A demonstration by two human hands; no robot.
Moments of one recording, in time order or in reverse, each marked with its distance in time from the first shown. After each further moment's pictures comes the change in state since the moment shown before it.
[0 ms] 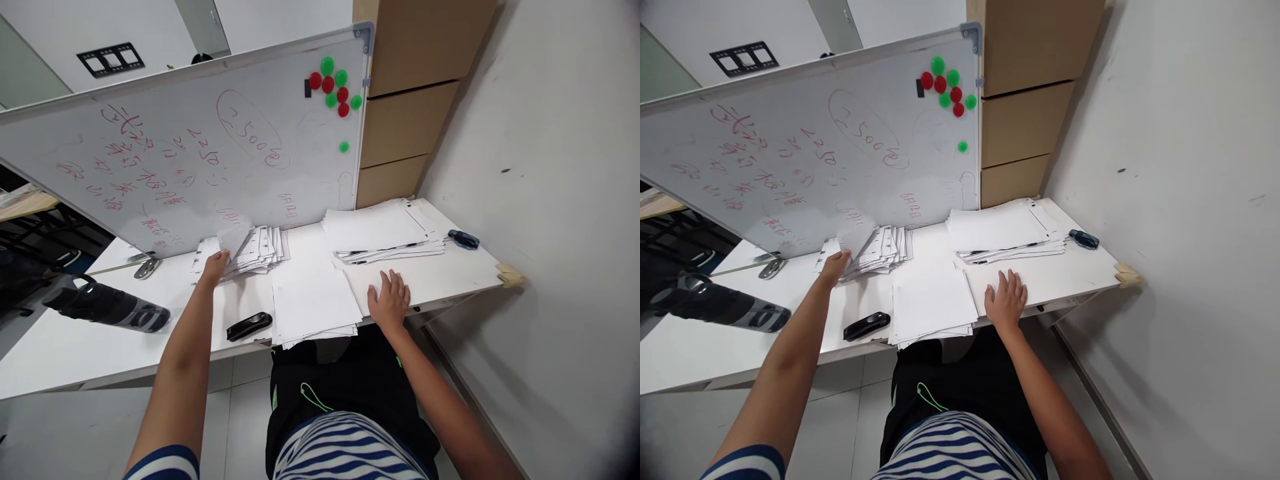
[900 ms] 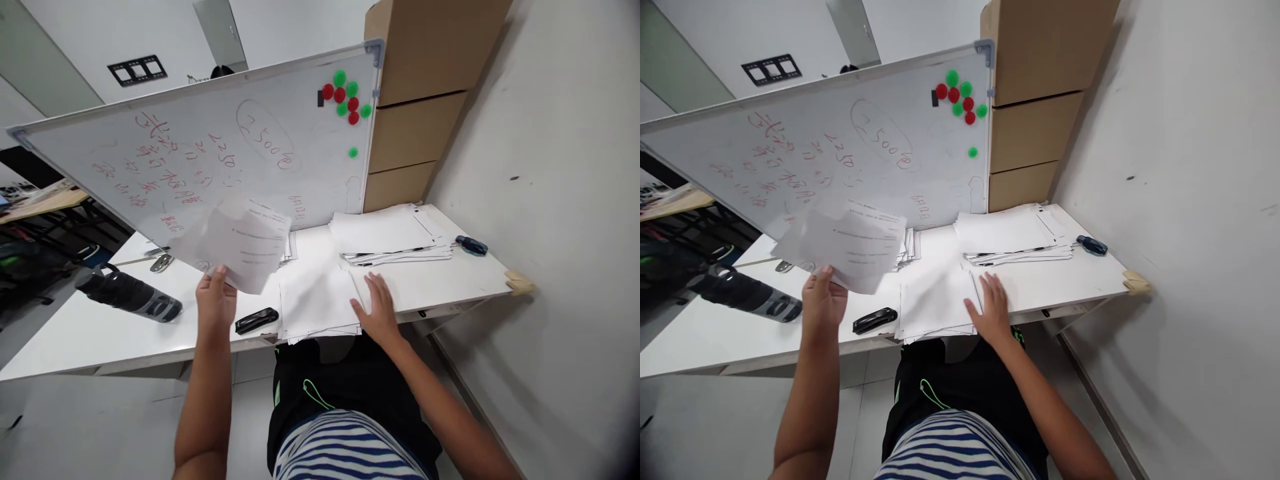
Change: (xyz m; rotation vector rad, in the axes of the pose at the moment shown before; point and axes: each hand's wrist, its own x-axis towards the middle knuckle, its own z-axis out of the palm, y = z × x) left_hand -0.181 0.108 -0.054 -1.018 0.123 0.176; right_hand -0.011 -0.046 -0.046 0.487 -0.252 -0.152
